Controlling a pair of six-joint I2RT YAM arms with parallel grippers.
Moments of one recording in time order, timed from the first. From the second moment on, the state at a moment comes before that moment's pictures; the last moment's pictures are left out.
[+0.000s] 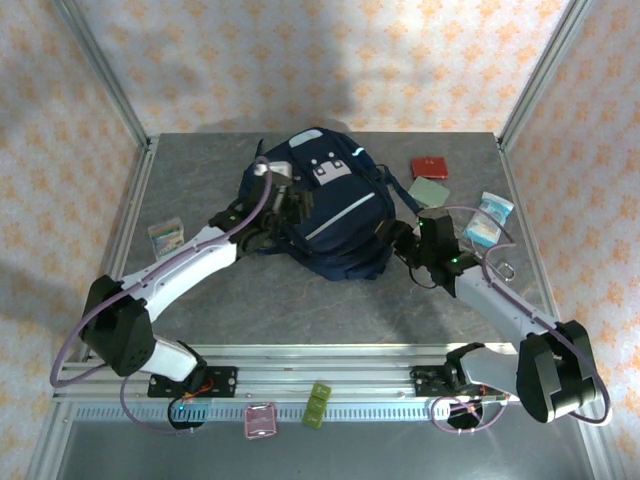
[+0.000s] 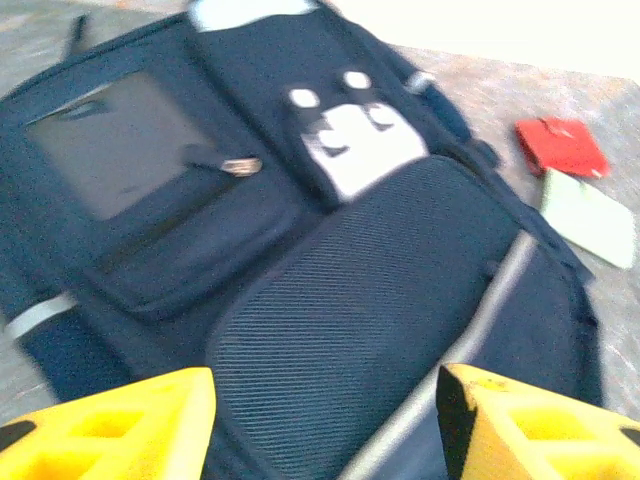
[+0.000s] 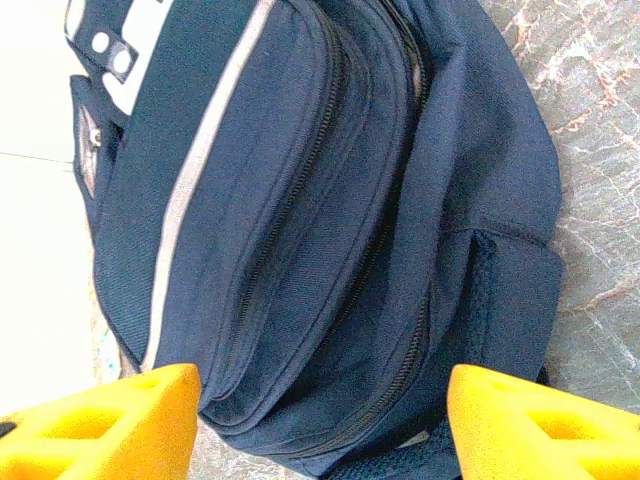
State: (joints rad) left arm -0.54 1.44 1.11 -0.30 -0.25 -0.54; right arm 0.33 1.17 0.64 -0.14 -0.24 0.94
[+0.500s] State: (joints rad) left arm -0.30 1.68 0.97 -0.11 -0.08 -0.71; right arm 0.34 1.42 0.71 0.02 -0.28 0.94
